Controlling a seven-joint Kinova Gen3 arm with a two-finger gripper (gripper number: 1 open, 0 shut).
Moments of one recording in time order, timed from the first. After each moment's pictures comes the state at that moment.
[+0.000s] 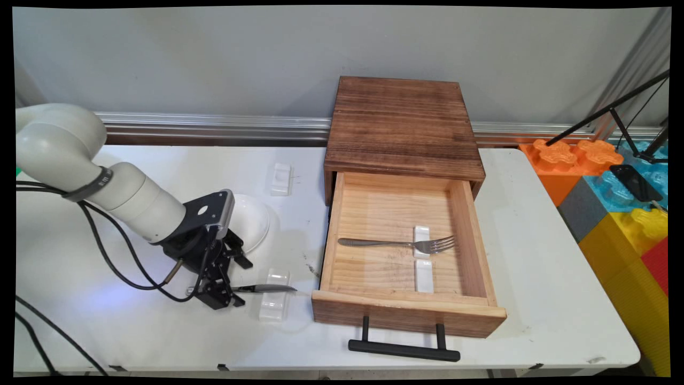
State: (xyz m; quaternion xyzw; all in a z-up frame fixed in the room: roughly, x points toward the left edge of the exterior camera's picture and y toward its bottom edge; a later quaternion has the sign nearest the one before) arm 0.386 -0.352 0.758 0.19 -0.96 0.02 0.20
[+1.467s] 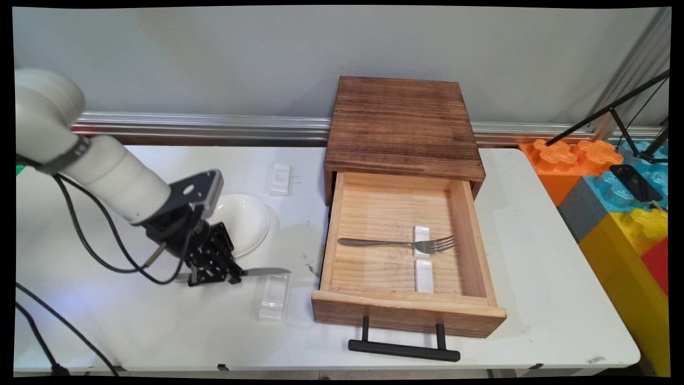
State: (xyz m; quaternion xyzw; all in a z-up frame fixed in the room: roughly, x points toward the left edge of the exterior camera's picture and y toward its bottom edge) arm 0.393 -0.352 0.807 0.19 -0.96 0.00 0.20
